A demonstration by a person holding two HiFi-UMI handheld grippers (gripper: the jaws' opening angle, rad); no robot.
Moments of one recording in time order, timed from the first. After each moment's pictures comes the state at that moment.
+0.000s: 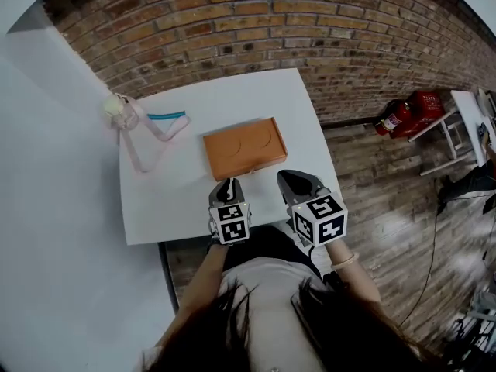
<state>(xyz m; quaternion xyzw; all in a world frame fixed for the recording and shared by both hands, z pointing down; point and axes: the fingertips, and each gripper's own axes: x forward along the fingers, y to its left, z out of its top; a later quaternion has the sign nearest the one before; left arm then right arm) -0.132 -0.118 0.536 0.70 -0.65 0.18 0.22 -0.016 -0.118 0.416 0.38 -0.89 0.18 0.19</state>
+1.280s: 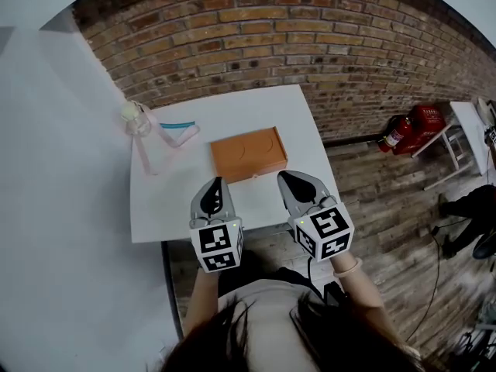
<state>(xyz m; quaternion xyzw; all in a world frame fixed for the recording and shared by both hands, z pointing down) -0.148 -0.061 0.355 0.72 -0.69 0.09 0.08 -0.020 -0.077 0.331 0.38 -0.92 0.08 0.11</state>
